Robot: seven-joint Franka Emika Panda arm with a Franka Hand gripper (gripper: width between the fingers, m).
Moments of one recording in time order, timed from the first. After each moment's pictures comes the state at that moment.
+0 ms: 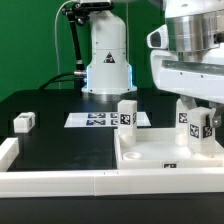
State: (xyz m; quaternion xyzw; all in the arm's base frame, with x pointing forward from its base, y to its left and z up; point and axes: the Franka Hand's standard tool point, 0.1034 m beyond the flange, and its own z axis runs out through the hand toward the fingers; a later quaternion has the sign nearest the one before) arm 0.600 0.120 0.081 -0.82 0.56 0.04 0.06
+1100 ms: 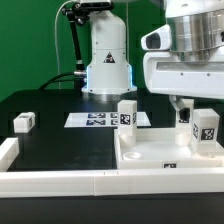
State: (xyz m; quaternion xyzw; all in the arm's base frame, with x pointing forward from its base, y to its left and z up) arm 0.599 0.122 0.082 -0.93 0.37 0.03 0.07
